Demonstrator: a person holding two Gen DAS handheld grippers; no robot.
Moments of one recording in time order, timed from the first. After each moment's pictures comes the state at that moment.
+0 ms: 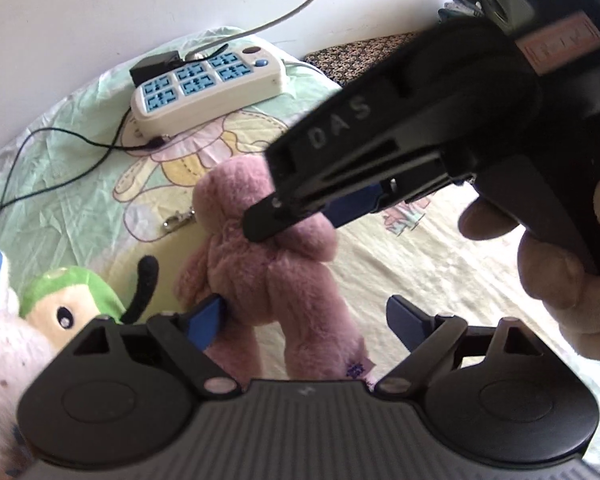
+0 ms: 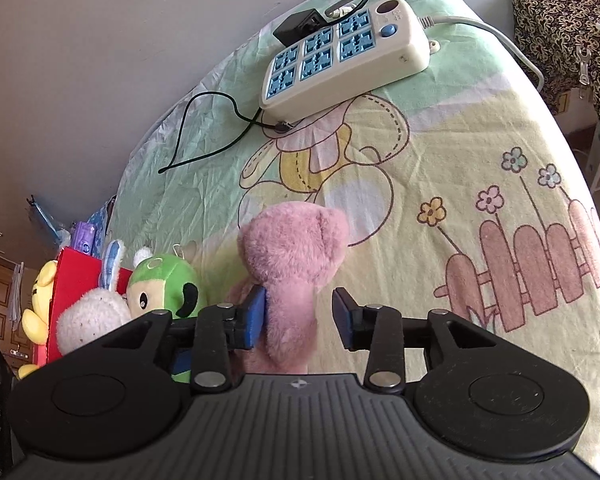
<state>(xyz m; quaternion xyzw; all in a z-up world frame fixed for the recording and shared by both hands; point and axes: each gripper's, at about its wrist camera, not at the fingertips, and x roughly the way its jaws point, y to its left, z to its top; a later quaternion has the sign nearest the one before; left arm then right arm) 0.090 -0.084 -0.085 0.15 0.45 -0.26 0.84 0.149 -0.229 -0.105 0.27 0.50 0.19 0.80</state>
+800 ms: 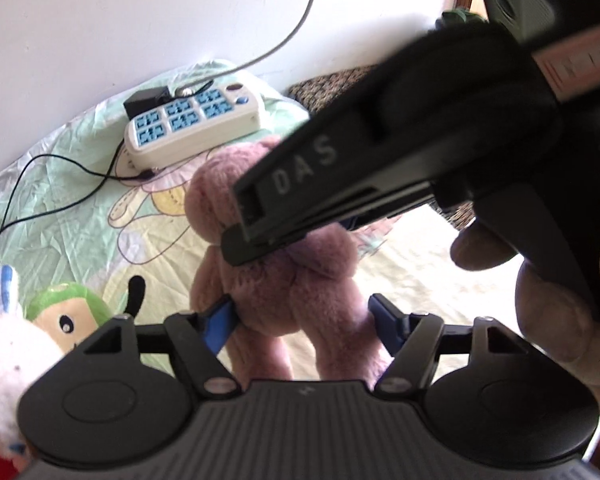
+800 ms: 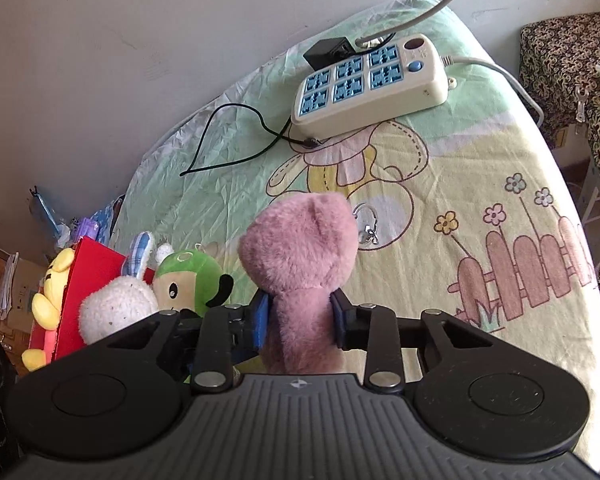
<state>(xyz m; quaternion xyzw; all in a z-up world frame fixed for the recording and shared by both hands) 0.062 -0.084 -0.055 0.12 0.42 -0.28 0.86 0.114 -0.216 -0.065 0.23 0.46 0.18 0.84</state>
